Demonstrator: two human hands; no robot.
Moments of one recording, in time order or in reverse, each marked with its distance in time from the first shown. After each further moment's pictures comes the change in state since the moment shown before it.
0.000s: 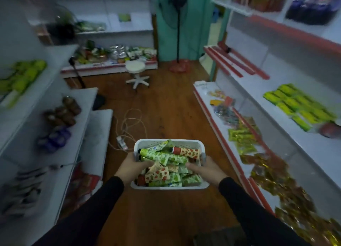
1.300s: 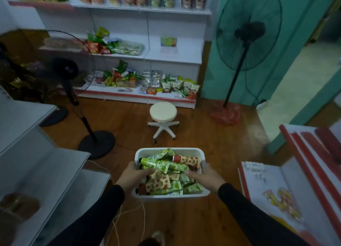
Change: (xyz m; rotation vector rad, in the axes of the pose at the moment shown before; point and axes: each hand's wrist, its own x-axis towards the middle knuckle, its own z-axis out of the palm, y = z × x) left_hand 0.847 0.370 -0.237 -0.250 0.256 -0.089; right_hand 0.904 -0.485 -0.178 -0.202 -0.251 -0.094
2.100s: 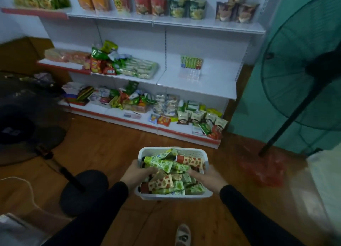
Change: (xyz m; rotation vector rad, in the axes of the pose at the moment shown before) left_hand 0.522 0.300 -0.084 -0.028 0.152 0.004; right_hand 0.572 -0.260 -0.158 -0.061 -0.114 -0.017
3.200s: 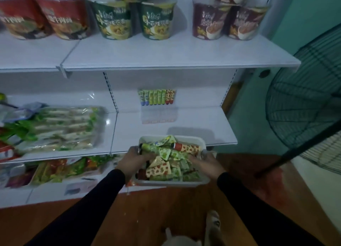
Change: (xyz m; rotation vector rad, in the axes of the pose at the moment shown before) left_hand 0.621 0.371 -0.020 0.231 -0.373 0.128; right_hand 0.506 -0.282 -0.212 0.299 0.368 0.157
